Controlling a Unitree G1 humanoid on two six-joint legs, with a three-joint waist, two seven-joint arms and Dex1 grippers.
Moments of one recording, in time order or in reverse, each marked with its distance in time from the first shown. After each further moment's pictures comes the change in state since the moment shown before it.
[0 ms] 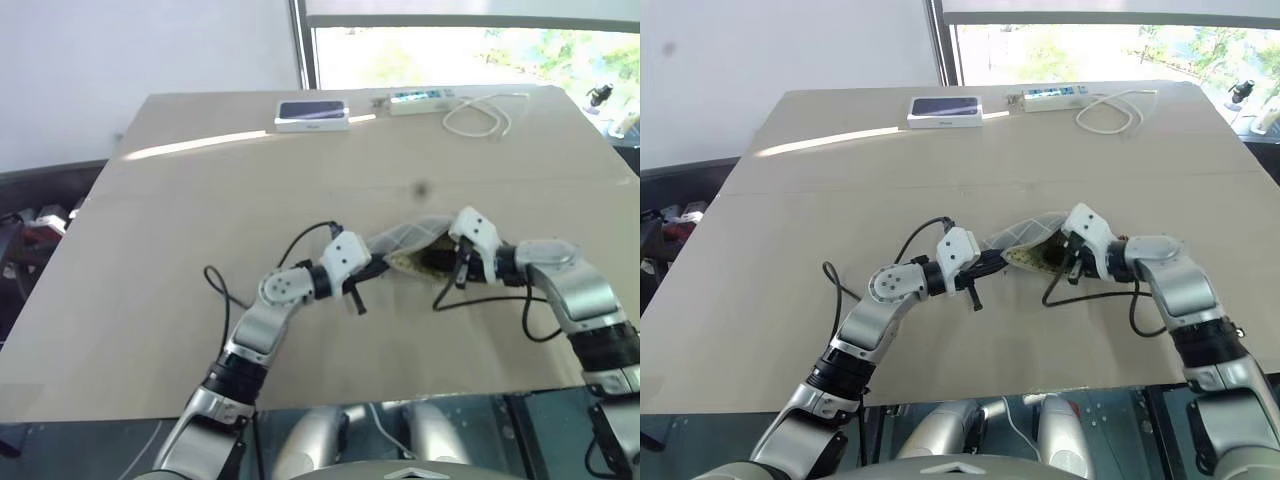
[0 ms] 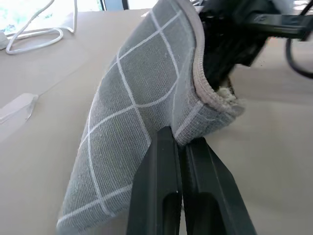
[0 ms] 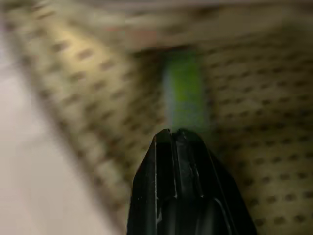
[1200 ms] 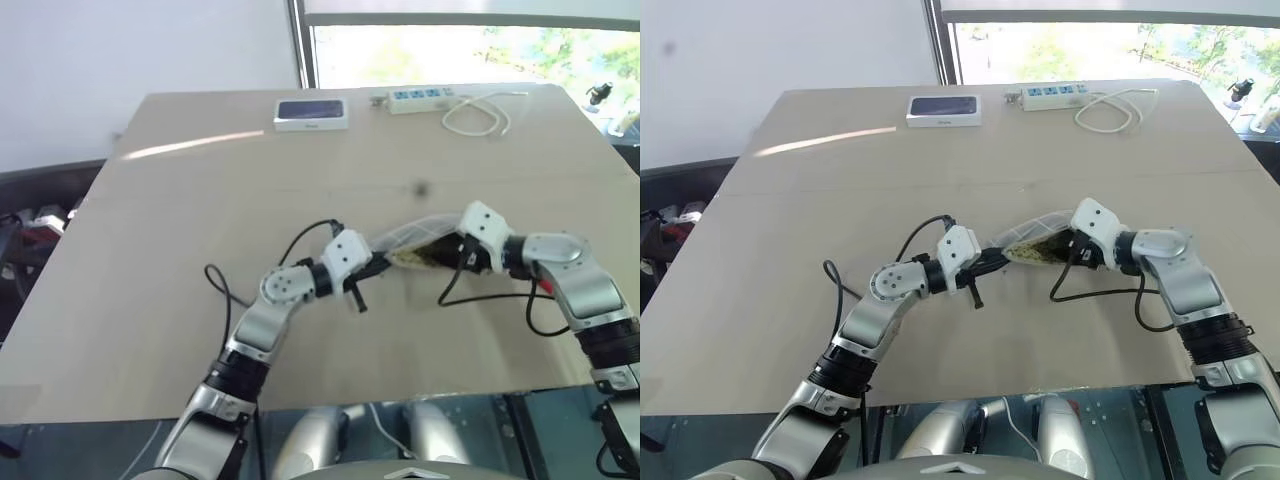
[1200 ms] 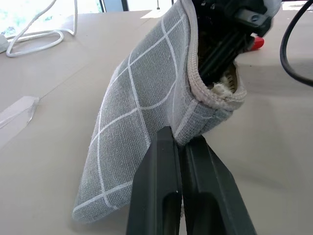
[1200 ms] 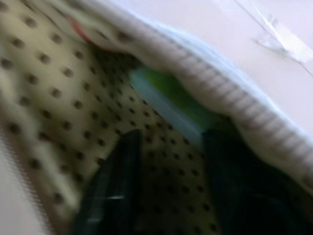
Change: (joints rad) left arm -0.010 -0.008 -0.003 0.016 0.000 -0.015 0.000; right arm -0.063 -0.021 0.024 0.160 -0.107 -0.300 -0.107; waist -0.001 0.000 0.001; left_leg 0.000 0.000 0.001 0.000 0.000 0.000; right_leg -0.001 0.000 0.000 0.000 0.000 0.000
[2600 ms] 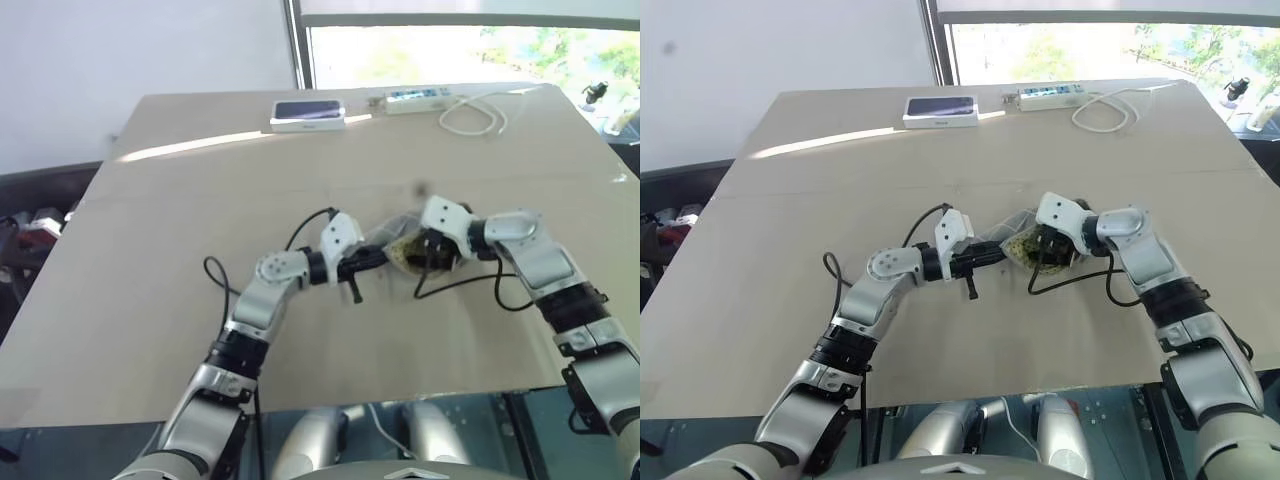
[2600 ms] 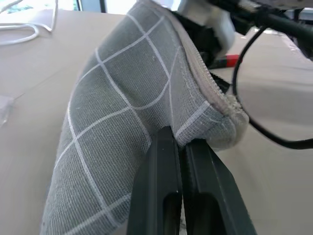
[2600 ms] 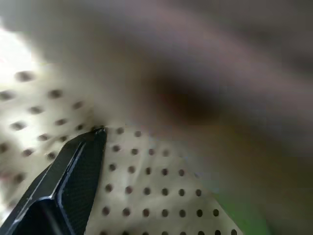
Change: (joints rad) left arm -0.108 0.008 0.053 0.119 -0.123 0.086 -0.161; right arm -0.252 0.130 0.131 0.260 -0.153 -0.040 0.084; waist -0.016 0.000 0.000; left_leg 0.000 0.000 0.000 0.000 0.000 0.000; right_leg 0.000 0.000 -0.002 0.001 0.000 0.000
